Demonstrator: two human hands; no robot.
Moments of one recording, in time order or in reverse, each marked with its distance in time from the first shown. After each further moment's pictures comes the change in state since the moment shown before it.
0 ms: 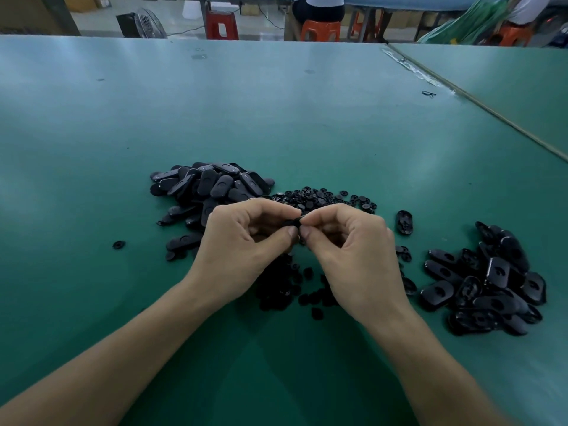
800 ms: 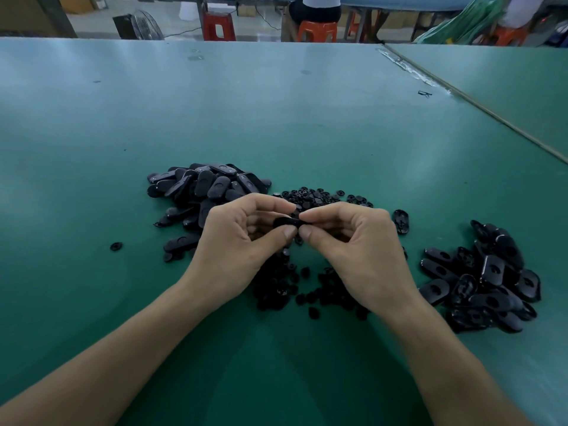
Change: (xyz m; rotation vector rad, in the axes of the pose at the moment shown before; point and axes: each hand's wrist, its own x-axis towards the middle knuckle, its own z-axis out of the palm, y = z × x) left_hand 0.001 0.002 -0.002 0.006 -0.006 0.000; right_hand 0.009 0.004 -0.014 0.070 -0.107 0.017
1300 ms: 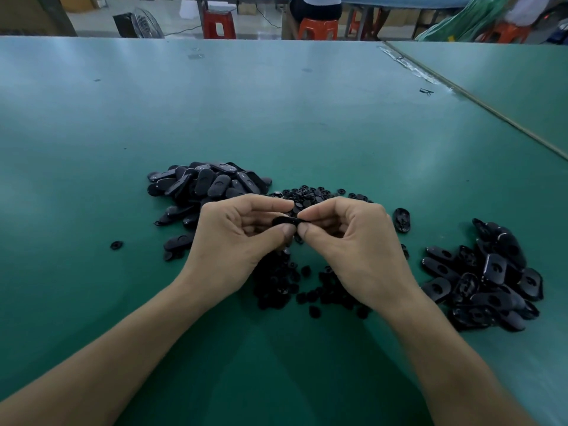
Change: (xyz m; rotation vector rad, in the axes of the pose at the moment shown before) left_hand 0.000 0.000 -0.001 -0.064 0.040 -0.019; right_hand 0.002 -0.007 0.001 -0.059 -0.018 0.003
